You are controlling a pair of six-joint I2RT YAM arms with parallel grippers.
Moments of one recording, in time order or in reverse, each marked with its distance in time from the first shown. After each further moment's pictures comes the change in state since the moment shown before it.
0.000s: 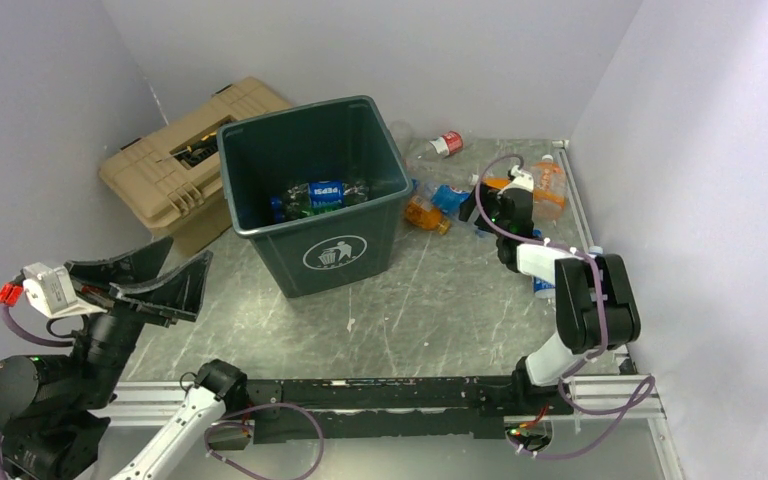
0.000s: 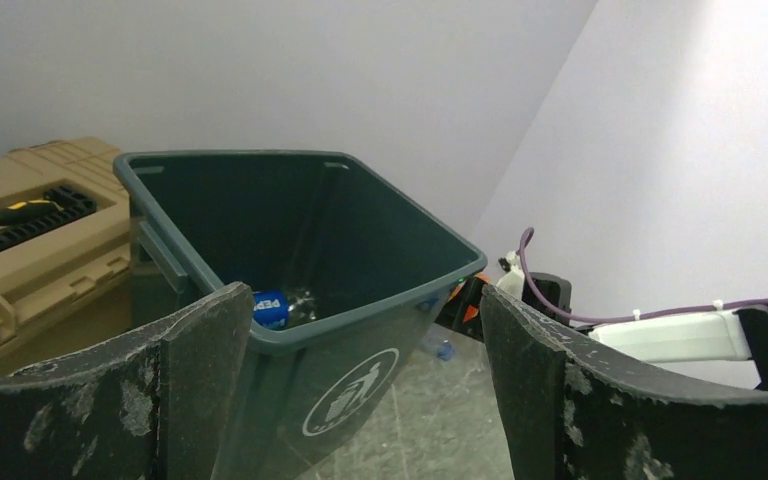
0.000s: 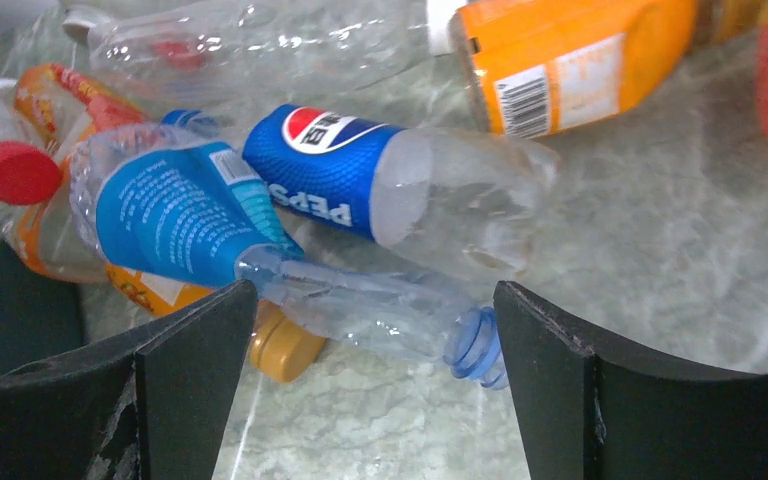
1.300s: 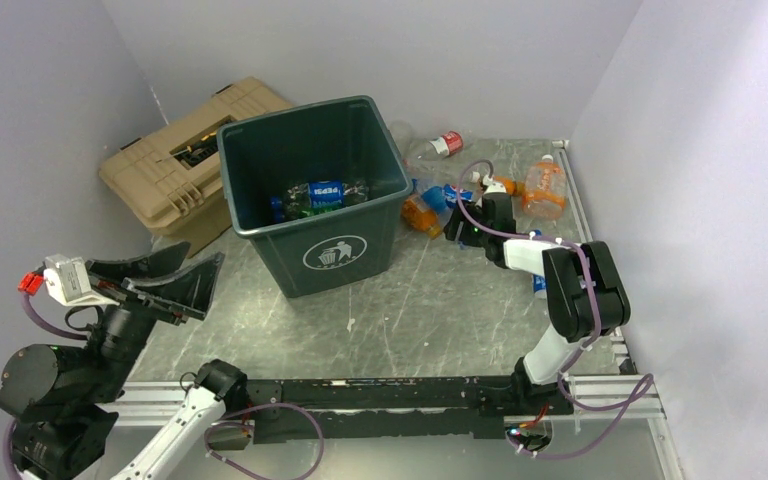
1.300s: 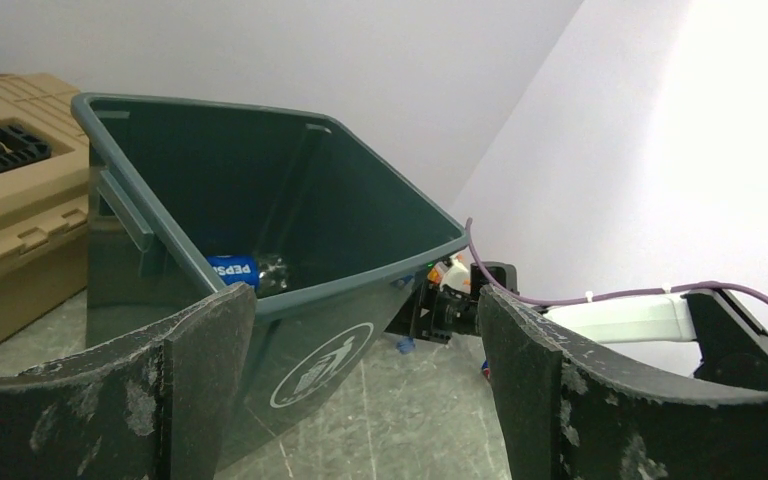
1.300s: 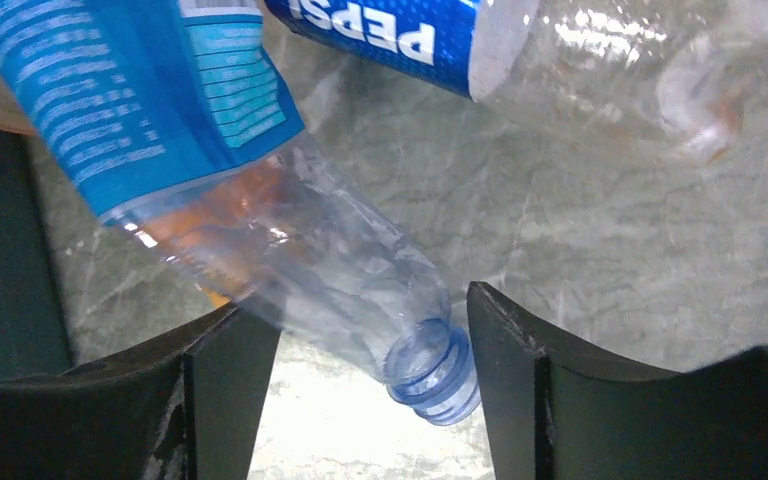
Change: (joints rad) left arm -0.007 -0.006 -0.043 -0.026 0.012 -0.087; right arm 0.079 0.101 0.064 -0.176 -0.106 -0.056
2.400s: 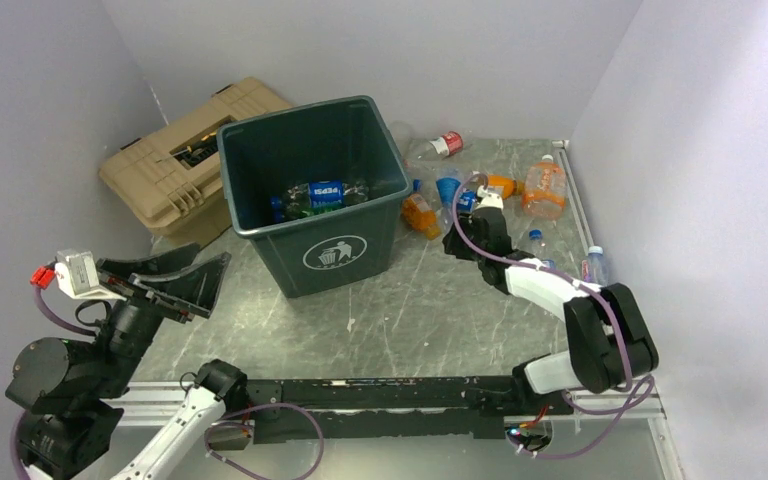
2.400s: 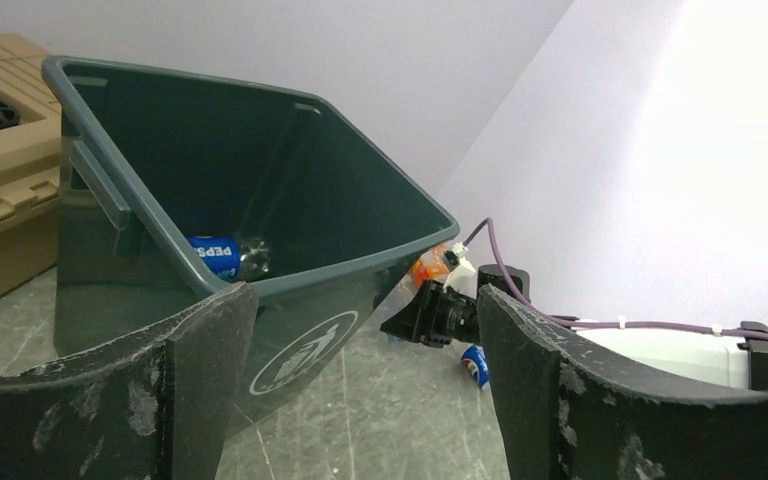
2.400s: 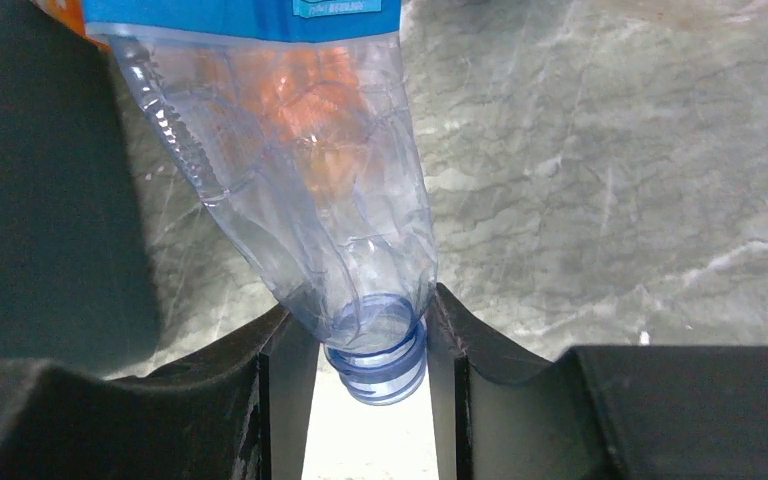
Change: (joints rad) left arm 0.000 0.000 -0.025 -0.001 0.015 -0.063; right arm 0.154 -0.259 -0.119 -0.111 0.169 0.073
